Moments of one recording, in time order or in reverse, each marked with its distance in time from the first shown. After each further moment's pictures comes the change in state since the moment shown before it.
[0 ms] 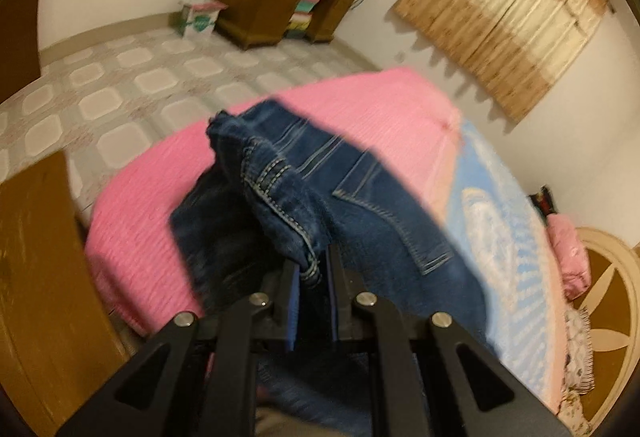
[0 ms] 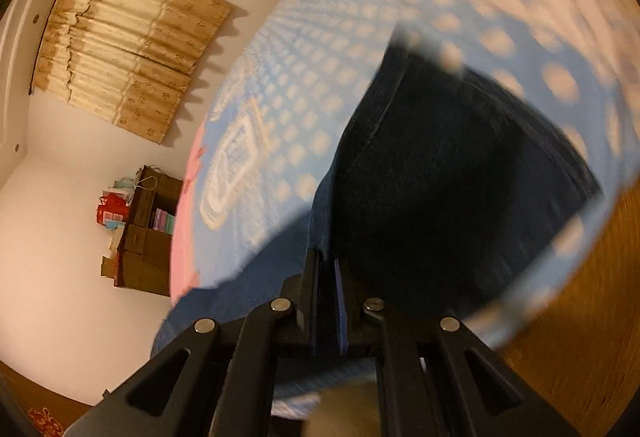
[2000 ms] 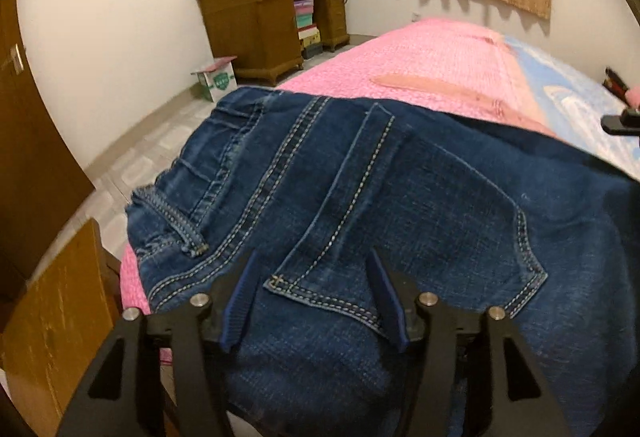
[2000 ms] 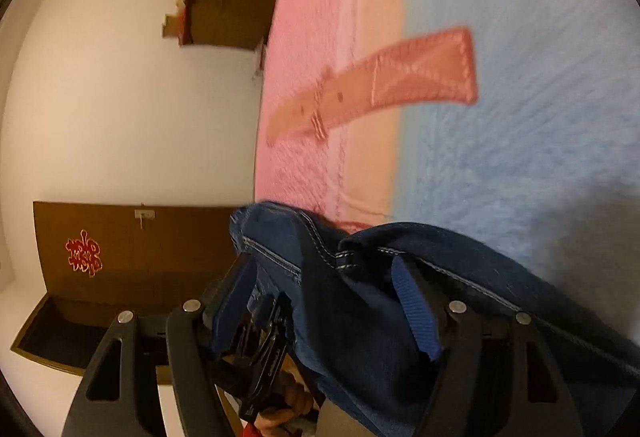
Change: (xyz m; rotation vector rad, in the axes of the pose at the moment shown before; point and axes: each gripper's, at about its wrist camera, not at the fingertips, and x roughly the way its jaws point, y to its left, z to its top) left arm 0.083 -0.040 -0.054 0.418 -0.109 0.400; right arm 0.399 0.355 -0.153 -0.342 0.969 0.339
